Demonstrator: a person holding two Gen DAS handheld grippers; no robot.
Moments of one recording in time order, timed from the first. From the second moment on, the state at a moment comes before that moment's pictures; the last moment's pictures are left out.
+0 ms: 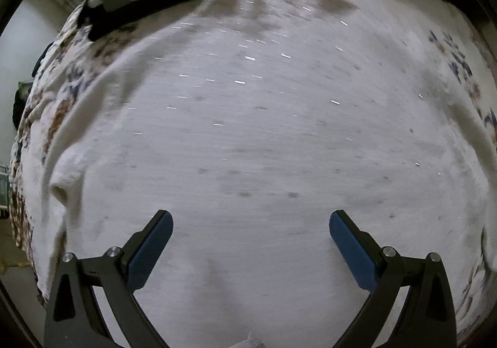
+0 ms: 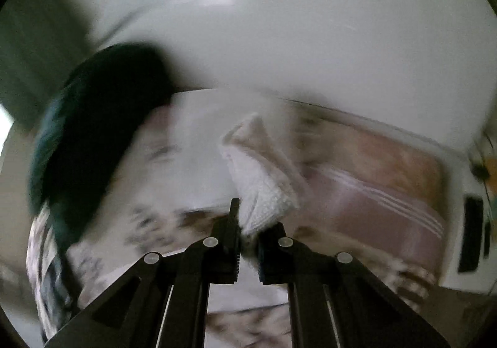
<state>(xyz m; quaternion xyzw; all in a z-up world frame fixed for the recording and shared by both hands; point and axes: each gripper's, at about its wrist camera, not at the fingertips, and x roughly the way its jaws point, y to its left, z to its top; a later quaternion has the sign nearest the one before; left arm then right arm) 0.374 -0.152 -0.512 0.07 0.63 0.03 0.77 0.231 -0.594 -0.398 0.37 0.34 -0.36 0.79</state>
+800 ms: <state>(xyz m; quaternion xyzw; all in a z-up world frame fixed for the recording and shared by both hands) 0.344 0.135 -0.520 -0.04 0.61 0.21 0.76 0.521 -0.034 -0.574 0.03 0.59 0.02 0.81</state>
